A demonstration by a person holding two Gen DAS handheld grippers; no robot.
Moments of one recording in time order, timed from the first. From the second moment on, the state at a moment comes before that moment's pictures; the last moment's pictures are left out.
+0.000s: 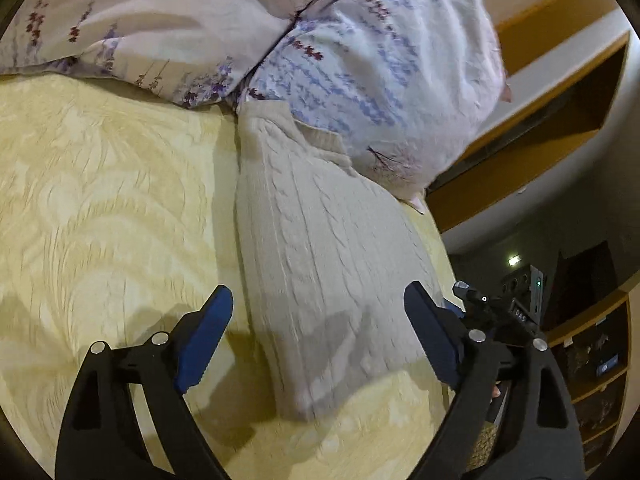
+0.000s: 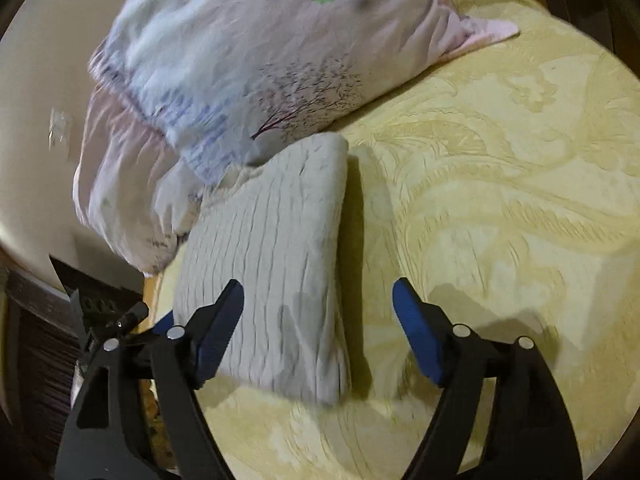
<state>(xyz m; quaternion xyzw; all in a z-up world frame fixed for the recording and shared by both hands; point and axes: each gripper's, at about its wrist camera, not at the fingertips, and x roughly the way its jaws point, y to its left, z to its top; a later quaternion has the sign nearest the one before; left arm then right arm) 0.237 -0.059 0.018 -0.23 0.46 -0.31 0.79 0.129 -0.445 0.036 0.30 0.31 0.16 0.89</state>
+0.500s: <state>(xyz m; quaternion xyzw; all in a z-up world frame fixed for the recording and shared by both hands) 0.285 -0.096 -0.009 -0.25 0.52 -0.32 0.75 0.191 -0.433 0.024 0.34 0.34 0.22 0.85</state>
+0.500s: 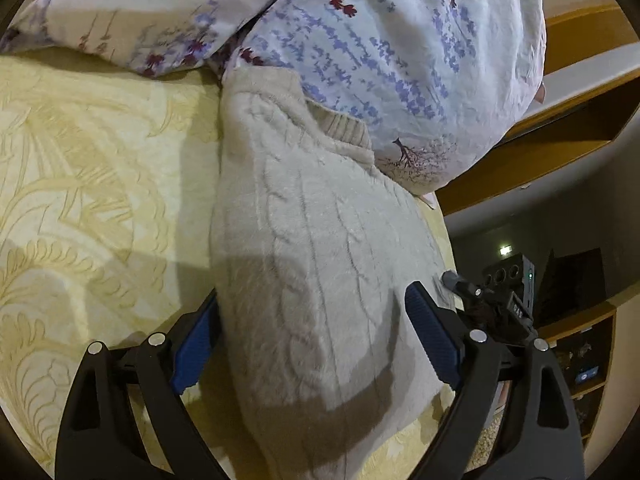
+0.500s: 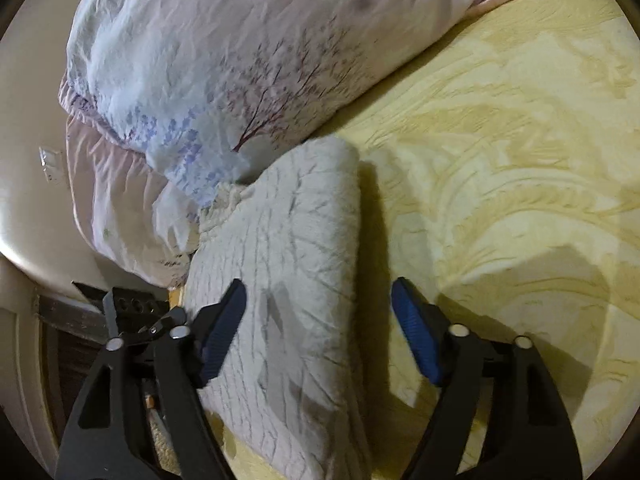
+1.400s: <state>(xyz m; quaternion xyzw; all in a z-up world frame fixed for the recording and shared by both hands) 0.266 0.033 0.023 -0.24 0.48 -0.27 0.80 0.183 -0.281 0.052 0.22 0.29 0.25 0.90</state>
